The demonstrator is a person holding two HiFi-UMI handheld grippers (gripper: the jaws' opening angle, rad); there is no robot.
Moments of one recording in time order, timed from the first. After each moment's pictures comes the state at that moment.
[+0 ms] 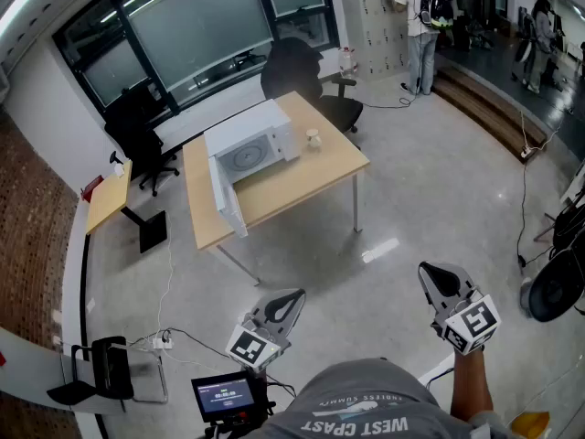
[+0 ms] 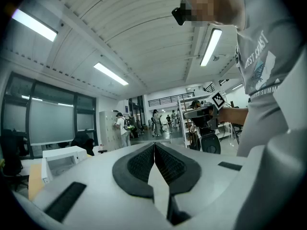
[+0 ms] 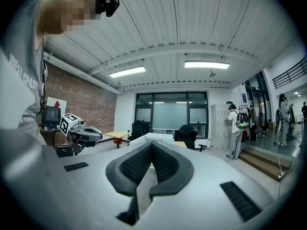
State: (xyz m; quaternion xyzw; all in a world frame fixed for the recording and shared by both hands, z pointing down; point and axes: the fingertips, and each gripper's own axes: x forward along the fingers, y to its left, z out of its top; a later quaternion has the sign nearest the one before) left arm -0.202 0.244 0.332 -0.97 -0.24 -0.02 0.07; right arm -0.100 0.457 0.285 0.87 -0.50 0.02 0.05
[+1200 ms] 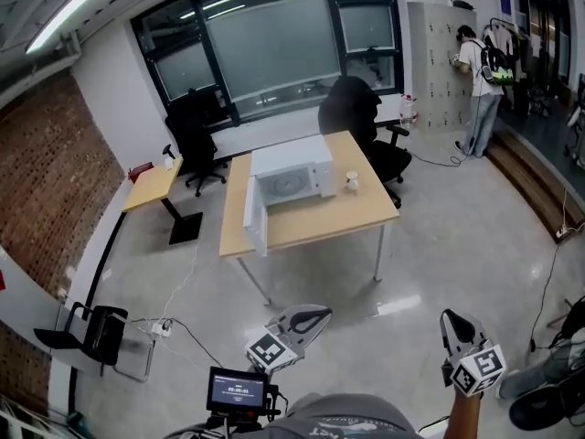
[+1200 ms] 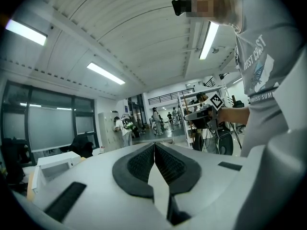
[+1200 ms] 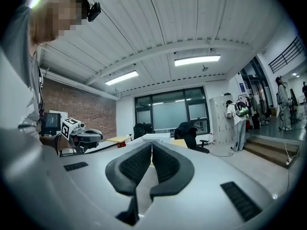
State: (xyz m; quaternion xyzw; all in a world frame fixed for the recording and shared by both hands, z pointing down) left arm -0.137 0.353 0.326 -0.97 -0.24 -0.03 0.10; right arm -0.024 0.574 0.304 0.86 -0.51 0.05 -0.01
